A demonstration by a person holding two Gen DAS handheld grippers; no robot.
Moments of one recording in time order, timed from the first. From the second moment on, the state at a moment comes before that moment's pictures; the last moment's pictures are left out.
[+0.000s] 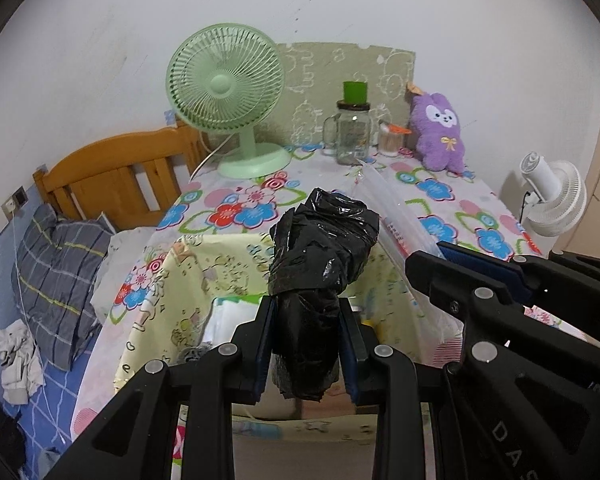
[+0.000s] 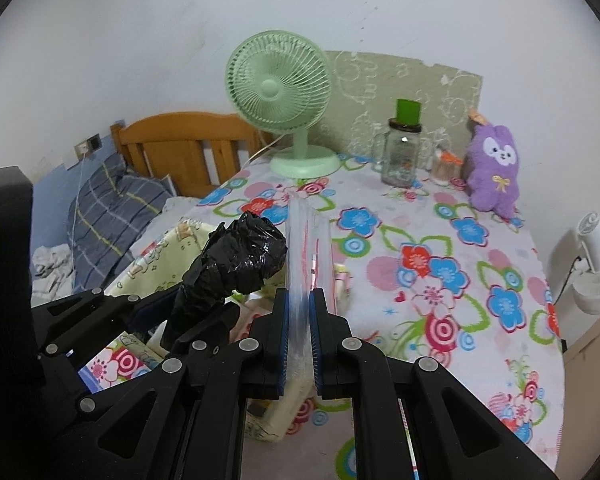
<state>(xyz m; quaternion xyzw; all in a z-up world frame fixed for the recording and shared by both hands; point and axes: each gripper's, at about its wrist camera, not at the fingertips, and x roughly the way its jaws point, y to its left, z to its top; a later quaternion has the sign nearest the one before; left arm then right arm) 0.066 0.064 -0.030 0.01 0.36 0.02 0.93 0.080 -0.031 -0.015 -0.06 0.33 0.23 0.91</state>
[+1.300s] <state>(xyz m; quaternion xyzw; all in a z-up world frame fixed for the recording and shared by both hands) 0.089 0.109 -0.078 0.00 0.42 0.02 0.91 0.107 0.024 -0.063 -0.06 0.41 0.27 0.87</state>
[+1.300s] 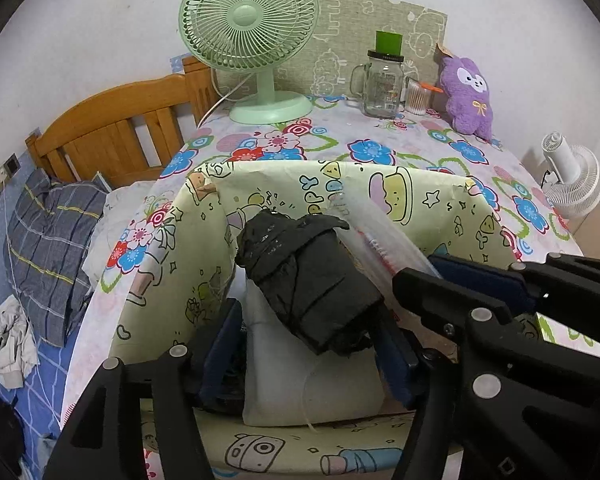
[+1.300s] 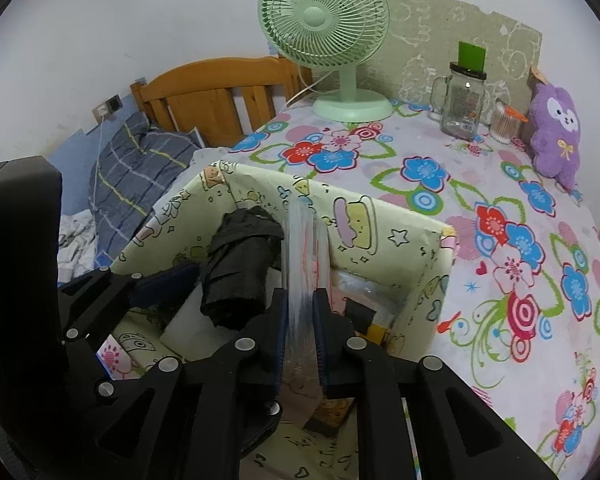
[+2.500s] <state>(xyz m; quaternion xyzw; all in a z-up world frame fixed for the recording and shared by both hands) 0.042 0.048 -0.002 0.00 0.32 0.01 0.95 0.053 -0.063 0.010 -0.04 0.29 0.16 0.94</state>
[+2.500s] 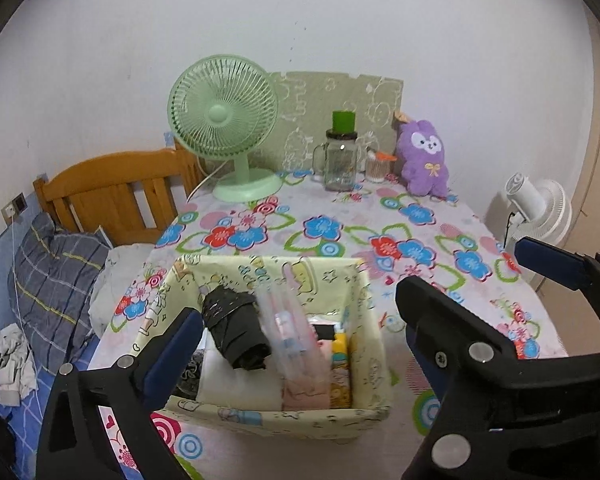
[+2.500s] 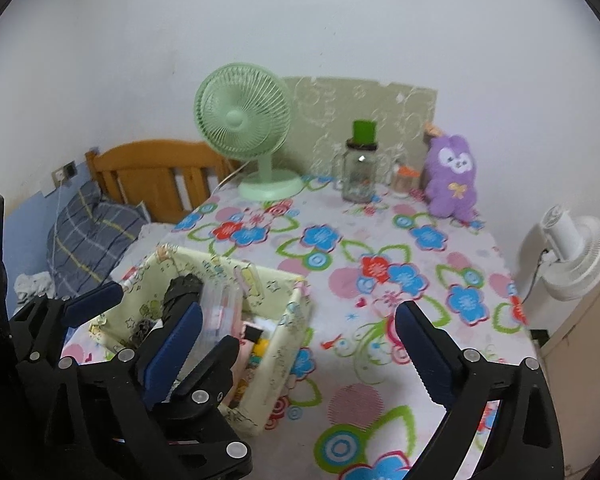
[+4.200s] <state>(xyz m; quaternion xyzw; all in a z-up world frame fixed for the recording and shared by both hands) -0.044 -0.016 0.064 0.01 0.21 0.00 0.98 -0.054 -0.192 0.062 0.03 0.16 0.04 0.99</state>
